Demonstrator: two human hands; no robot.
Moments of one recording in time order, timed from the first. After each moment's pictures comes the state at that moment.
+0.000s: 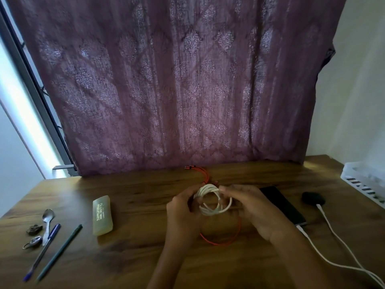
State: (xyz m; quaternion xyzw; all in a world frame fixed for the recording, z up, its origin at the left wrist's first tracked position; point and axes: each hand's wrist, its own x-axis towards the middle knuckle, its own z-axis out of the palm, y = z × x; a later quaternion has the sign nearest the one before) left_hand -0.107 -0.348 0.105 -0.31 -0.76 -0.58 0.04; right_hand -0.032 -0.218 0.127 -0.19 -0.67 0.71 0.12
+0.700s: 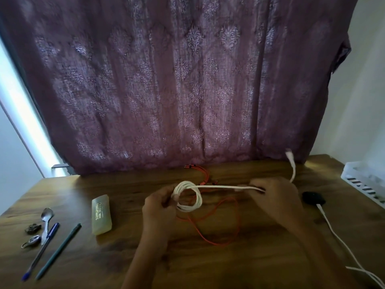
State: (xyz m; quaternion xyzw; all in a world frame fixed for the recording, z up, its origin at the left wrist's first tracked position) left_hand -0.136 -0.370 0.101 -0.20 -0.76 -0.62 0.04; right_hand -0.016 -0.169 0.121 -0.16 -0.92 0.13 0.33
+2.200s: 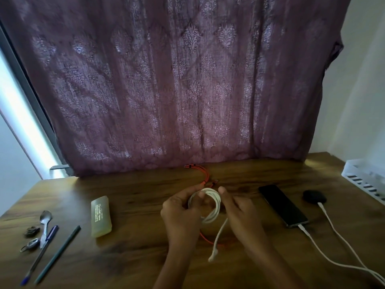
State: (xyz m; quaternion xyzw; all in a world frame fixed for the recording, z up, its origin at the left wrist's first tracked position) left_hand -0.106 -0.339 0.104 -0.15 -0.69 -0.71 -0.01; right_hand -0.040 -0.242 0.098 -0.21 -0.79 0.49 0.30
